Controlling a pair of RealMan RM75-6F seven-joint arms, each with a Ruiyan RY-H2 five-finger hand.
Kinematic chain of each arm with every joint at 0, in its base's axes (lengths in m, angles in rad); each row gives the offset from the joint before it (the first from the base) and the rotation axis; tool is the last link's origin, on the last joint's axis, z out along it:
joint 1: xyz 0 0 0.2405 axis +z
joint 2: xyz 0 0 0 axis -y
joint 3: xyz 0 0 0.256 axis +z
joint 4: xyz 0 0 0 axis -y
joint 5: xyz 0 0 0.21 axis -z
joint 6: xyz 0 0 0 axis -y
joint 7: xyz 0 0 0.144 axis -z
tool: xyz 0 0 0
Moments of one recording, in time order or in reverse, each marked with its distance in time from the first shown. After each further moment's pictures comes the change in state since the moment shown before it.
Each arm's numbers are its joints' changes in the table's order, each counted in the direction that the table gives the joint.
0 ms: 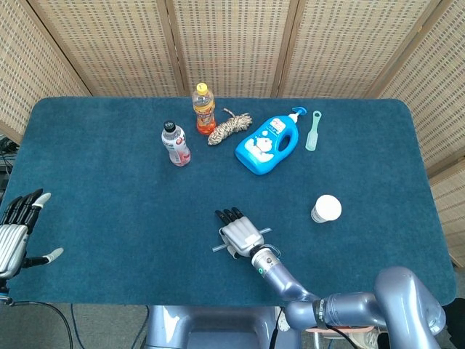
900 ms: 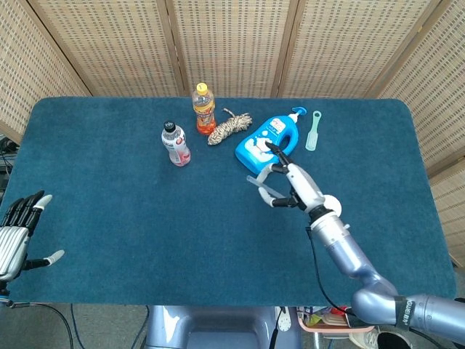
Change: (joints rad) left arm 0.007 -0.003 0.010 0.008 -0.020 -0.015 0.004; right arm -0.273 -0.540 0.292 0.334 0.248 0.006 -1.014
